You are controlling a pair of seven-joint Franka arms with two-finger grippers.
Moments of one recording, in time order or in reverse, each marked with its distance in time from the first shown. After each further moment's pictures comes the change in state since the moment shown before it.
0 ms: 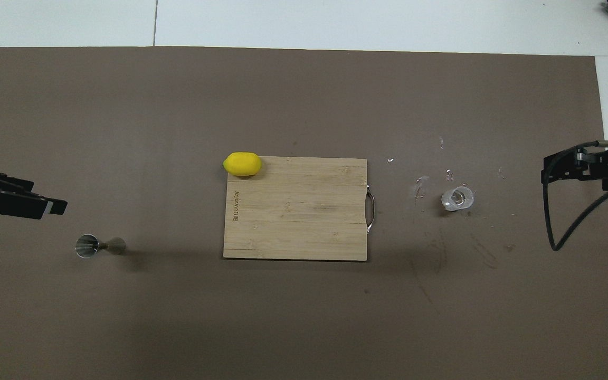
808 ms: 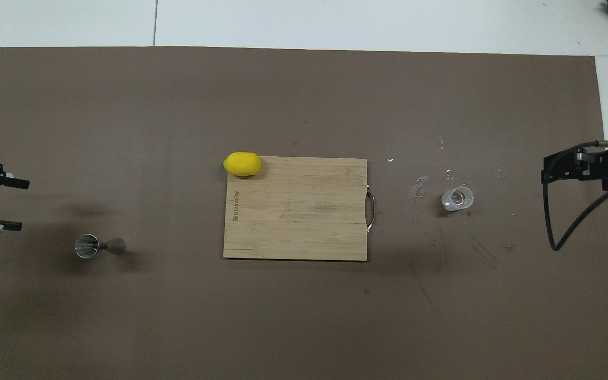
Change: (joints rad) left arm 0.339 0.394 0.000 0.111 -0.246 -0.201 1.127; right arm 0.000 0.000 0.000 0.000 0.000 0.000 0.000
